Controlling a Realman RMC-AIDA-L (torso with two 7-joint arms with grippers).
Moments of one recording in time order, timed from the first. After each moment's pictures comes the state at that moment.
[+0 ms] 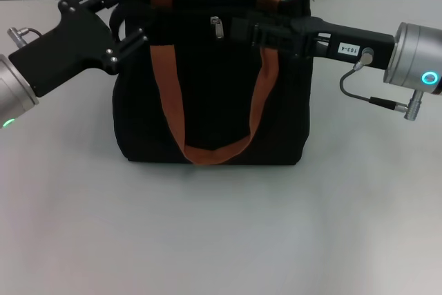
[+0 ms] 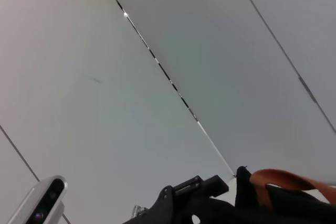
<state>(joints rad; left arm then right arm) -0.41 -2.07 1.01 0.59 1.24 1.32 -0.67 0.56 2.08 -1.14 -0.67 -1.40 -1.36 1.74</state>
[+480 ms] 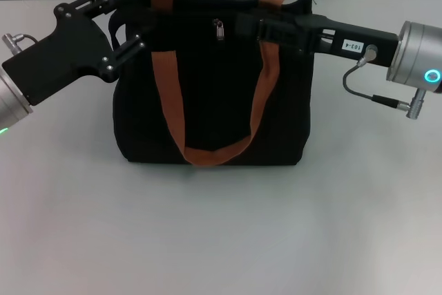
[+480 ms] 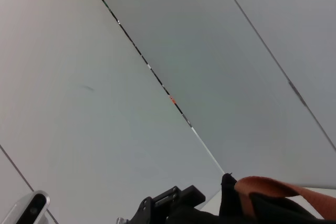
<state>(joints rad) -0.39 -2.07 1.01 0.60 1.24 1.39 -0.67 0.57 2.08 -1.12 -0.65 -1.40 -1.35 1.74</state>
